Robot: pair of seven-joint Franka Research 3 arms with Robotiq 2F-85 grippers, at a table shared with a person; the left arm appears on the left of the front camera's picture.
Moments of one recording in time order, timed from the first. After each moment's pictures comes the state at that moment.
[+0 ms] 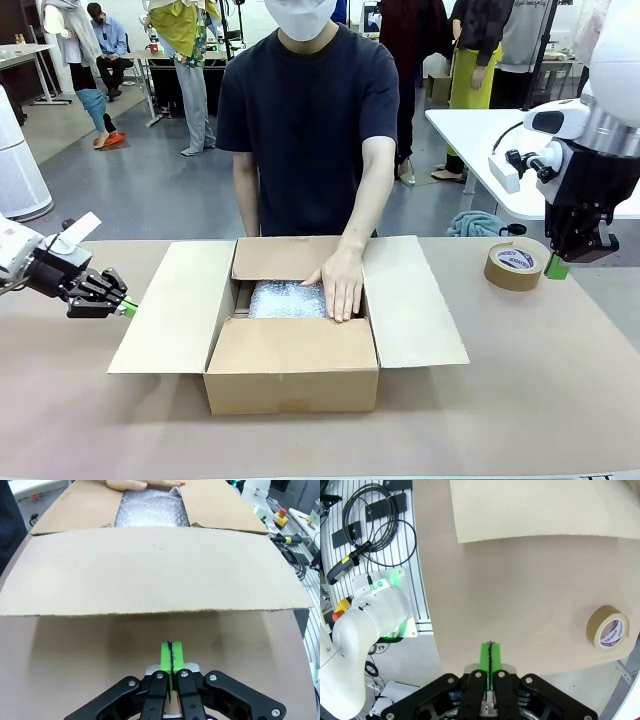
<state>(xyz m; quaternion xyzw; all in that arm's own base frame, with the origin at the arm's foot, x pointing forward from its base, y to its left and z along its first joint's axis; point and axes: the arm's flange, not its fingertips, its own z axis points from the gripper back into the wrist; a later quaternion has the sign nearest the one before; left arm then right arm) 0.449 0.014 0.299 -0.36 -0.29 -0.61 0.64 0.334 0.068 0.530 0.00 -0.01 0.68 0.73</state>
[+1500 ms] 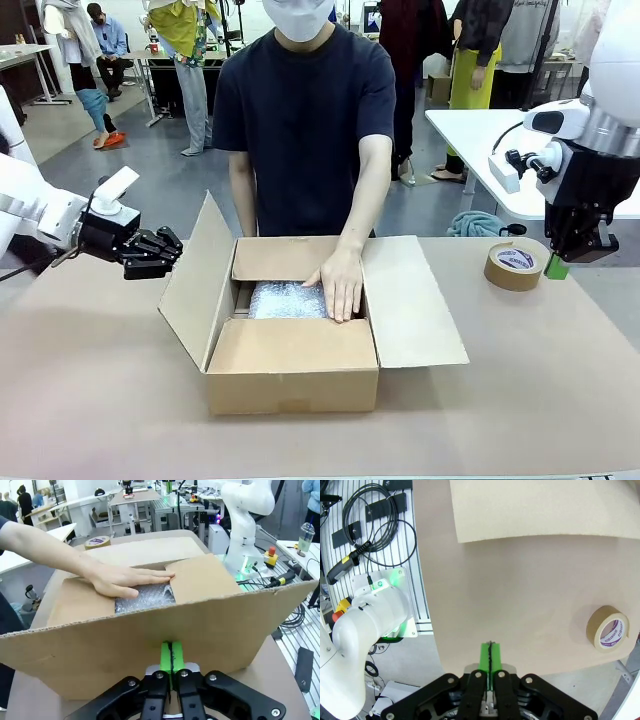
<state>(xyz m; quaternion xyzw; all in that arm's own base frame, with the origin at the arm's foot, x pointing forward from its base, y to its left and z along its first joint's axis) 0.457 -0.086 0.362 -0.43 -0.37 -0.62 0.54 0.334 0.068 0.530 0.00 -0.01 0.68 0.73</state>
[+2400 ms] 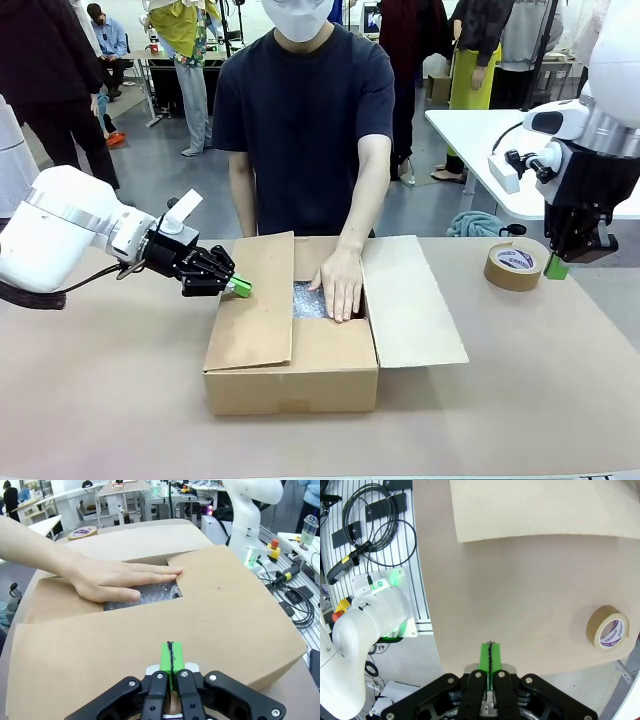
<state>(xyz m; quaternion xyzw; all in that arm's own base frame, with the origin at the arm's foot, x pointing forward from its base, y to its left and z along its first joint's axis) 0.474 -0.163 0.322 -0.43 -0.34 -0.64 0.54 0.334 0.069 0.530 0.00 -0.01 0.68 0.73</state>
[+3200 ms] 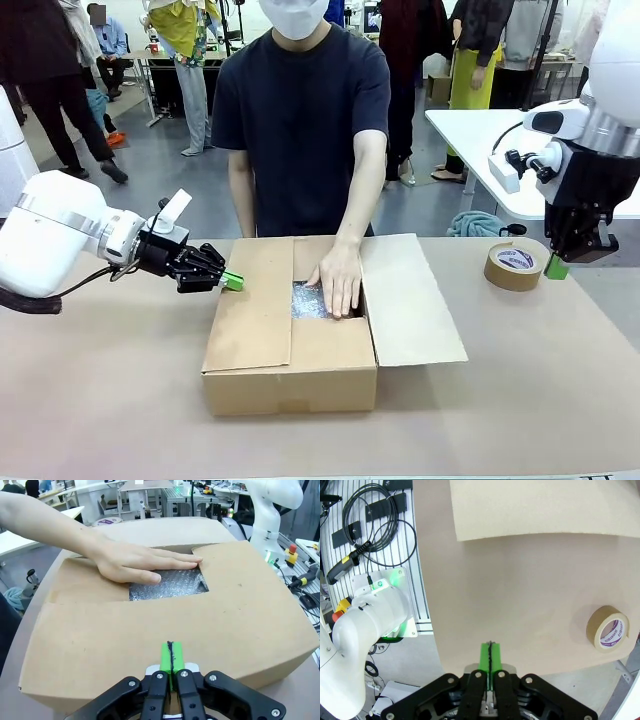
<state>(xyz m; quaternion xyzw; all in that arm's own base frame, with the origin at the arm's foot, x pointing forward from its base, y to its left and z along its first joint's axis) 0.483 -0.143 0.314 -0.41 -0.36 -0.61 0.57 0.334 0.069 0.530 0.00 -0.01 0.68 0.73</state>
